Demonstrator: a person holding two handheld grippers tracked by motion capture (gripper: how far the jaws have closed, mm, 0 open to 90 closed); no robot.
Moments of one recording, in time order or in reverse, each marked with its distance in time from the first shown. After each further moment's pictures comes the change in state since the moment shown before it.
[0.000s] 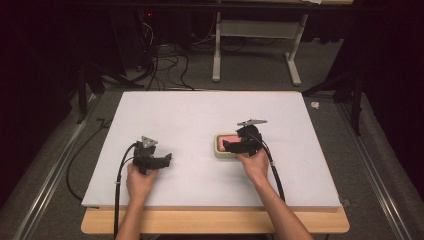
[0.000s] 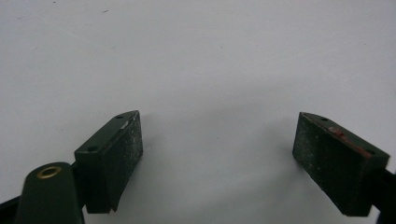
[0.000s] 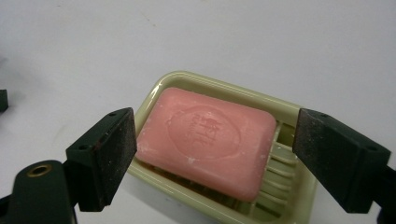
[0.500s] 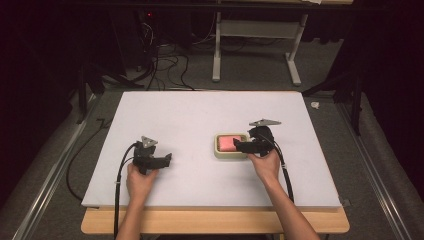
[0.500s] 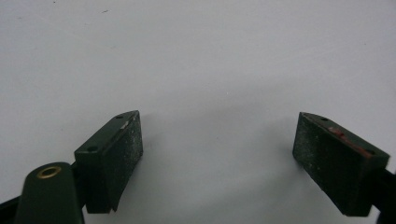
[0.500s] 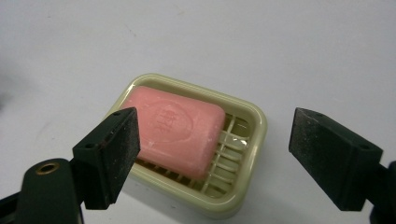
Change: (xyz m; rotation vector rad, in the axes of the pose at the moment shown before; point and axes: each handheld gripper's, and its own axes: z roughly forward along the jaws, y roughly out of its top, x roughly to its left) left arm 0.000 0.000 0.000 0.000 0.000 -0.001; right arm -0.022 -0.007 -0.024 -0.055 -0.031 -0.014
